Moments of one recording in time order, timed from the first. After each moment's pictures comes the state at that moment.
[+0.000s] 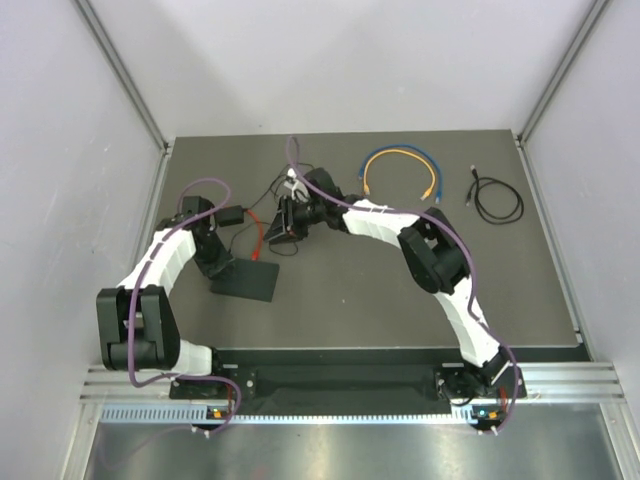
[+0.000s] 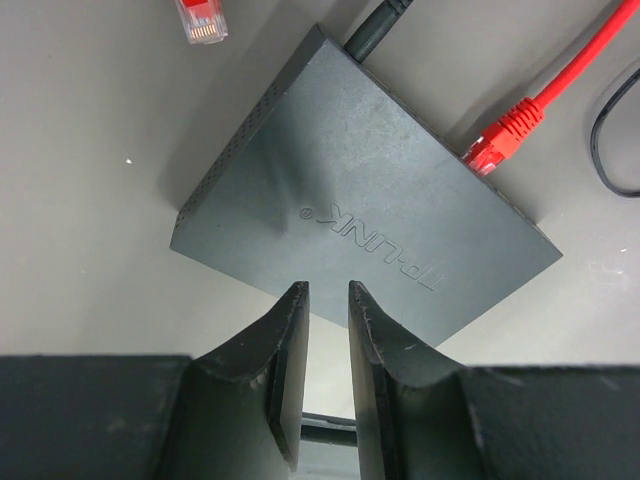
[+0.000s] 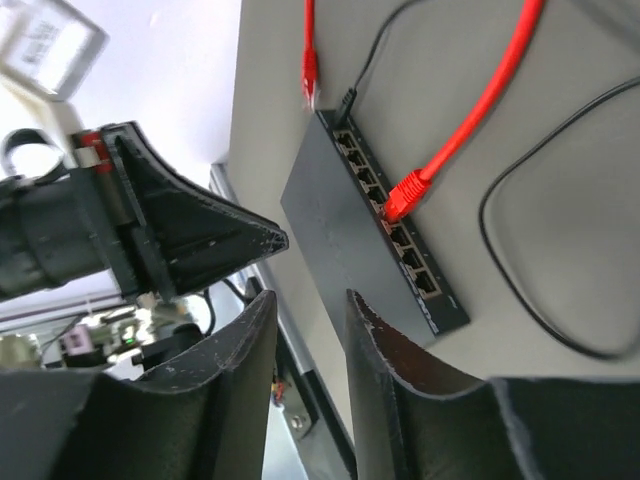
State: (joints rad) left arm 0.03 1.42 0.94 -0.81 0.04 -0.54; right arm 0.75 2.28 1.74 -0.04 -0.70 0.88
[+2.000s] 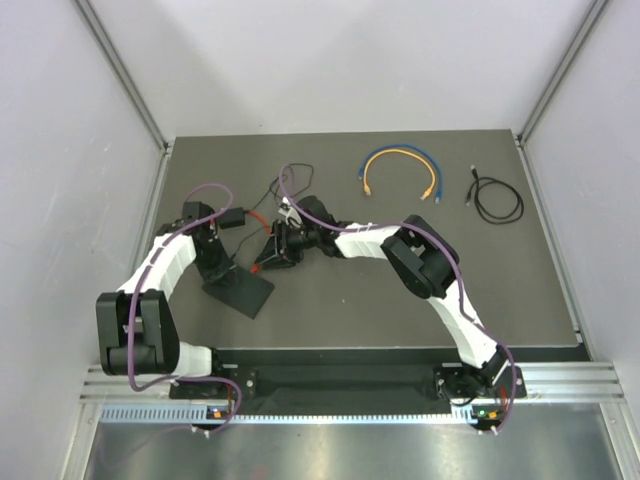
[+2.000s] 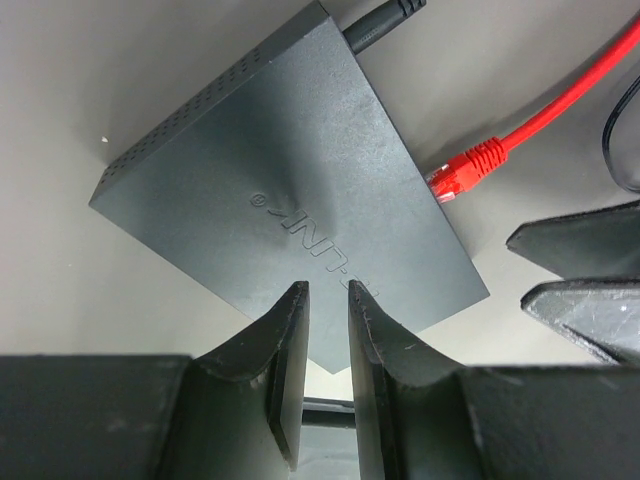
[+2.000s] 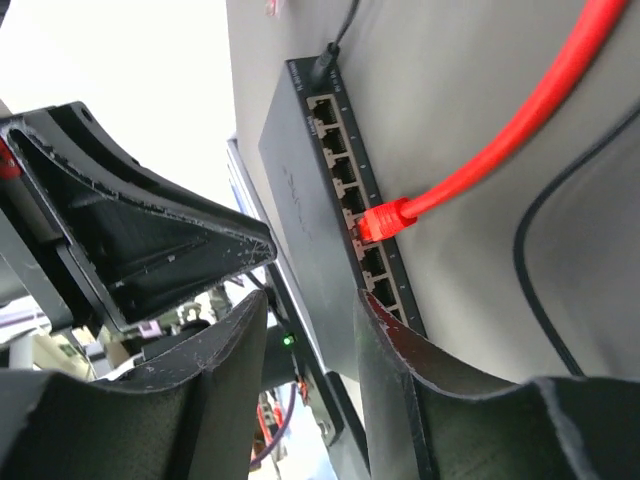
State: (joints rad) left arm 0.03 1.39 0.89 -0.81 0.09 -0.49; right arm 0.84 2.33 1.57 0.24 -0.71 1.09
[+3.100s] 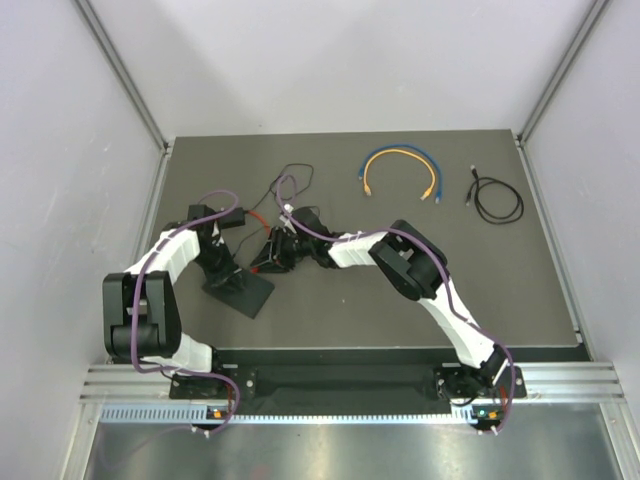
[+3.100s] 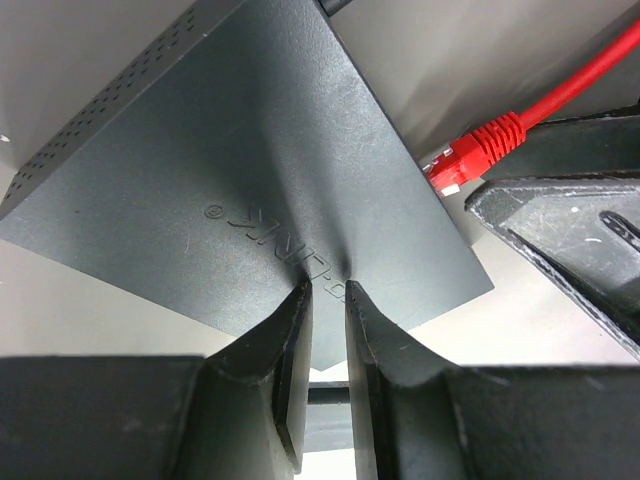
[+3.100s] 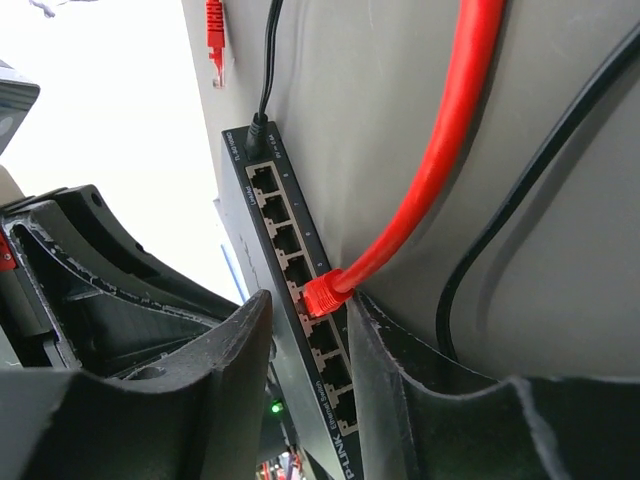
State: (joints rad) left arm 0.04 1.50 0.89 -0.81 0.19 -0.47; right arm 0.88 2.42 1.57 0.36 -0.55 1.20
